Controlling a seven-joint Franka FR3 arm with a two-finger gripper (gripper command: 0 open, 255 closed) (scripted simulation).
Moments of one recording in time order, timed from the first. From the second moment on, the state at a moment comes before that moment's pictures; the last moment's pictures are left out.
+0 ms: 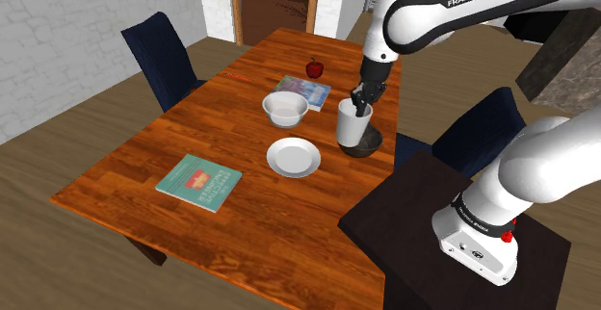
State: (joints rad) arm -0.02 -0.42 0.16 -2.57 0.17 2.11 0.12
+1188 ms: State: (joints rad) arm -0.18 -0.21 -0.07 -2.41 0.05 2.12 -0.19
